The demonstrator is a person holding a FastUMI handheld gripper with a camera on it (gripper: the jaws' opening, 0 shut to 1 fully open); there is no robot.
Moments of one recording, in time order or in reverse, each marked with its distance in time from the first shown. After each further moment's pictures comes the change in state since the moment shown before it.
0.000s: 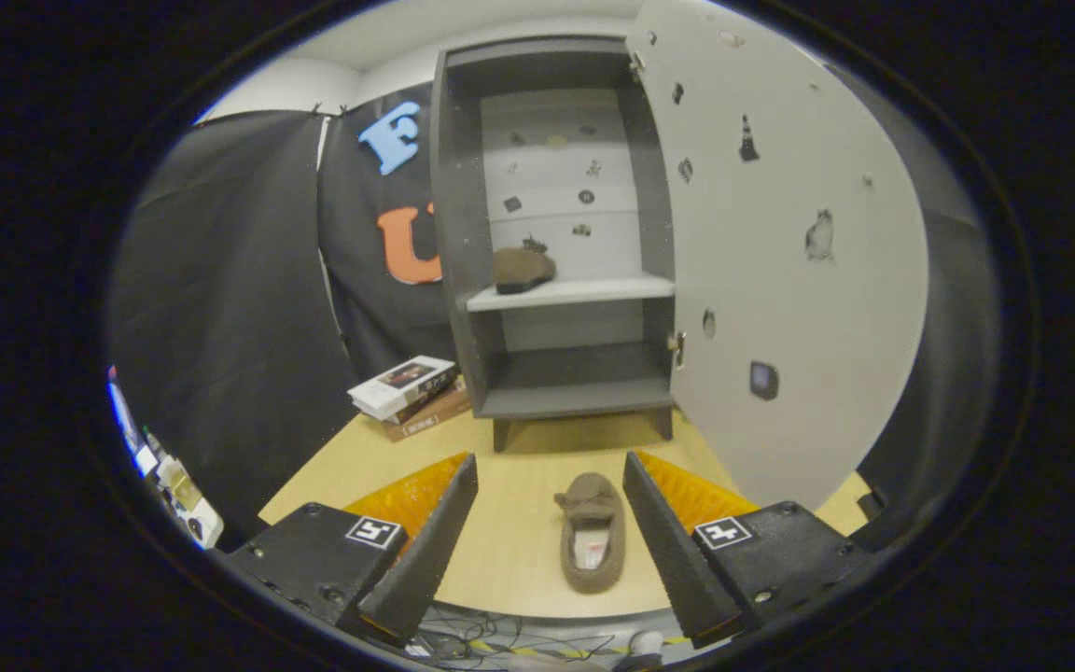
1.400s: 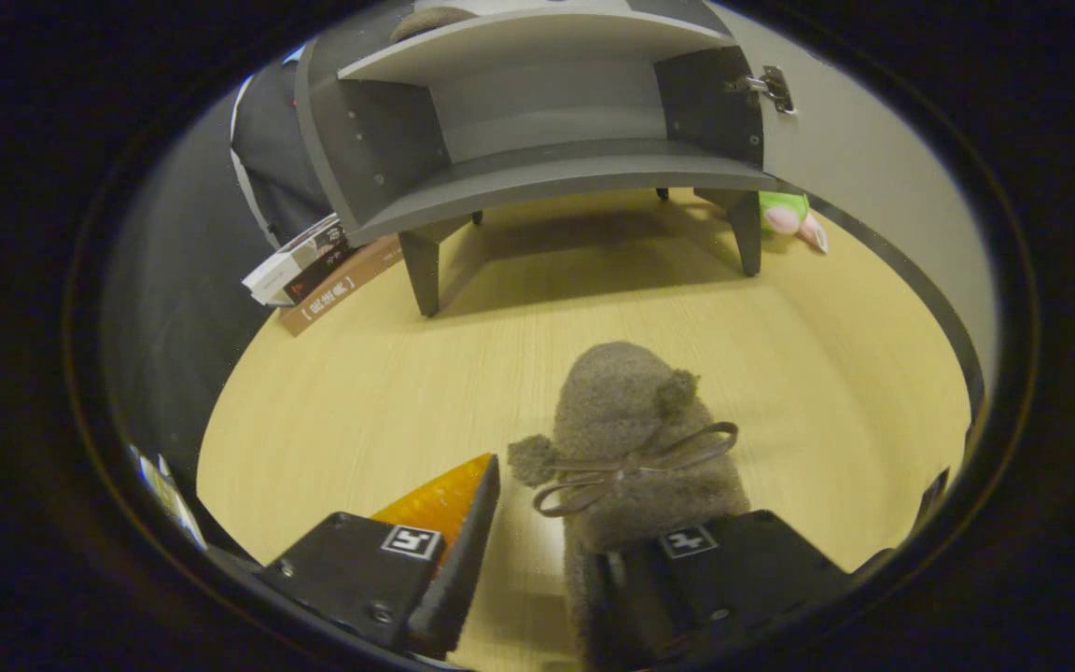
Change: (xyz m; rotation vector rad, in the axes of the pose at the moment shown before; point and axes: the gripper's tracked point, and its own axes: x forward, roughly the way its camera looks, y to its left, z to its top) arm 0.233 -0.046 -0.144 0.087 0.414 -0.055
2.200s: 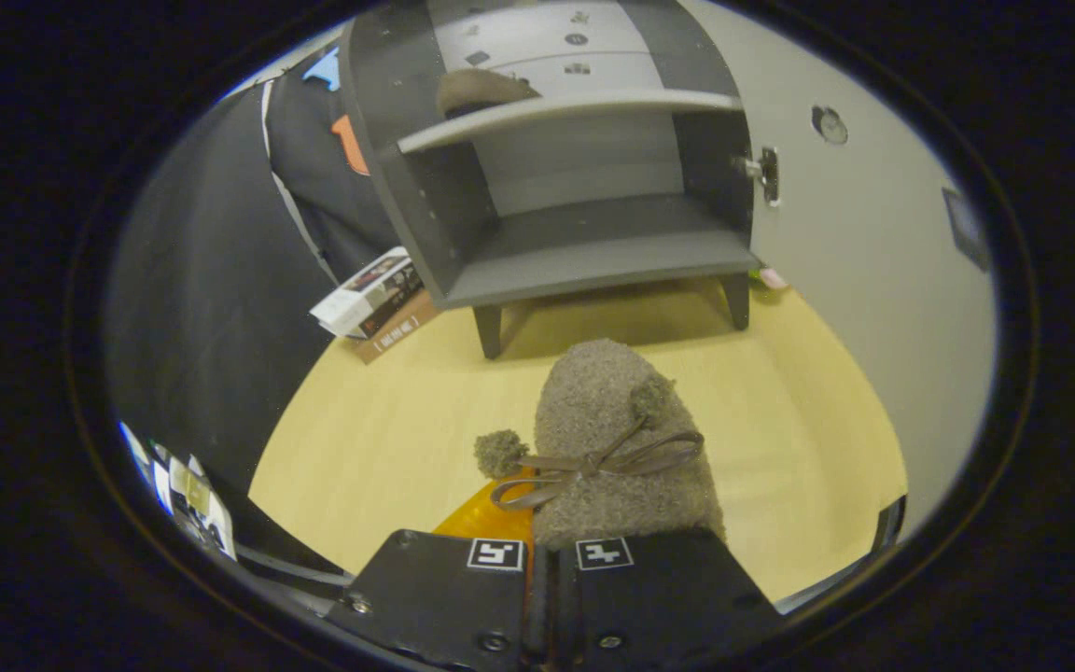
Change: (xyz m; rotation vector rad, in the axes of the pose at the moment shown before) arm -0.137 0.037 0.054 -0.050 -0.115 0.133
